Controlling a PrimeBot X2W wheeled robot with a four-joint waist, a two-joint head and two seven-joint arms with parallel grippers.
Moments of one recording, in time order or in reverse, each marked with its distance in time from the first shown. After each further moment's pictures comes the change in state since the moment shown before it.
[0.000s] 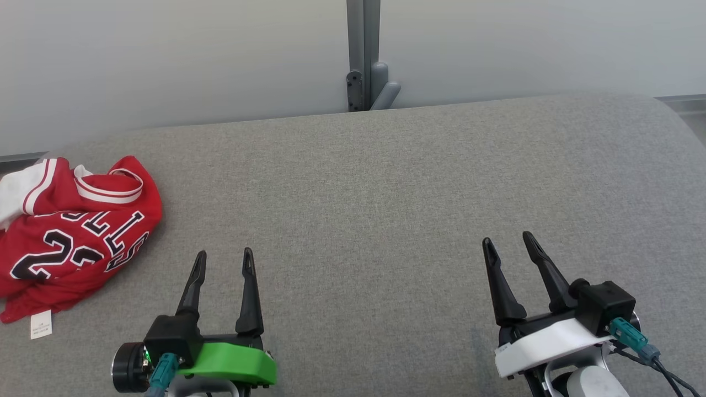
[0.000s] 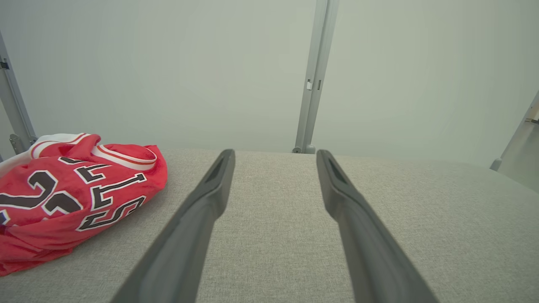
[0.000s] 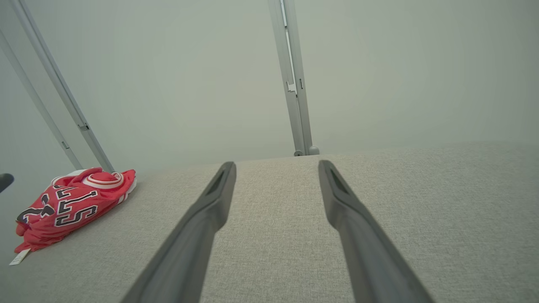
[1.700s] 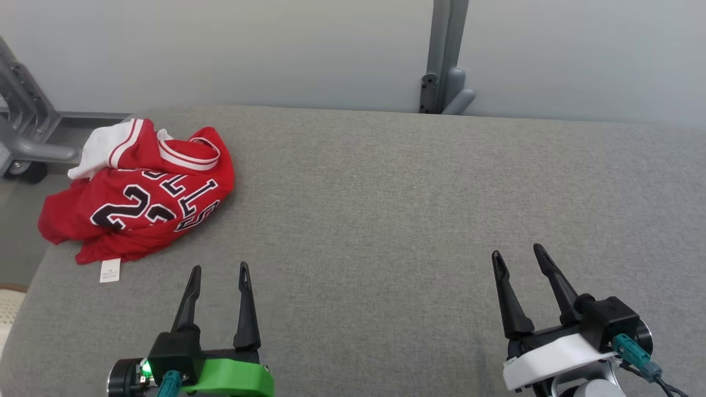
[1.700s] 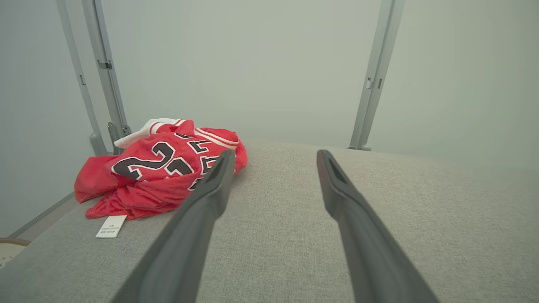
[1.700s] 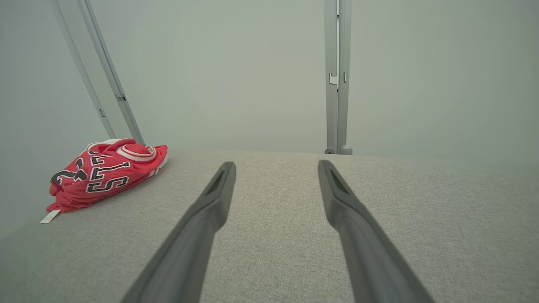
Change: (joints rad) left arm 0.046 0.001 0.001 -0.001 0.054 0.036 -0.027; right arm 0.043 -0.003 -0.023 0.004 -0.075 0.000 -0.033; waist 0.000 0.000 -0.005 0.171
